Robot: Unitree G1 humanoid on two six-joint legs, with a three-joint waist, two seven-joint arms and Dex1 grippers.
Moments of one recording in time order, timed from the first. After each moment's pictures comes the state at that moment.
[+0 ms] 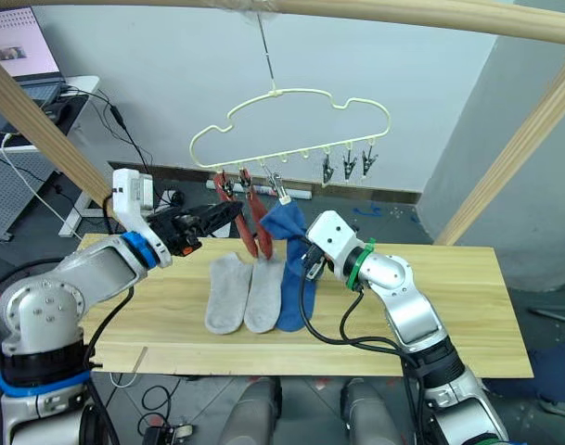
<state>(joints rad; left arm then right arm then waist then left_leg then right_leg) -0.37 0.59 0.30 -0.31 -1.10 0.99 -0.14 -0.46 -0.21 0.26 -0.11 -0.01 0.34 0.58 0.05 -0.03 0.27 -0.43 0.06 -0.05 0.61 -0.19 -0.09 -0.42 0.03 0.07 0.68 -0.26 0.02</state>
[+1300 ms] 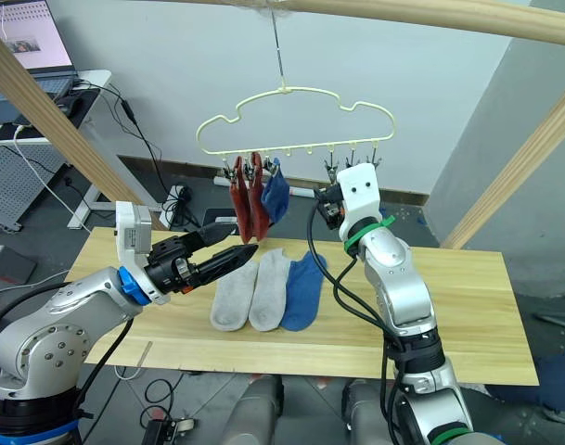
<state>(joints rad) -0.20 0.62 0.24 -0.45 -0.96 0.76 -0.62 -0.57 -0.04 0.10 -0.16 0.03 0.52 0.19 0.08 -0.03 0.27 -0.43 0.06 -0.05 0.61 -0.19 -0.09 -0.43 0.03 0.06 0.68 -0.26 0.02</state>
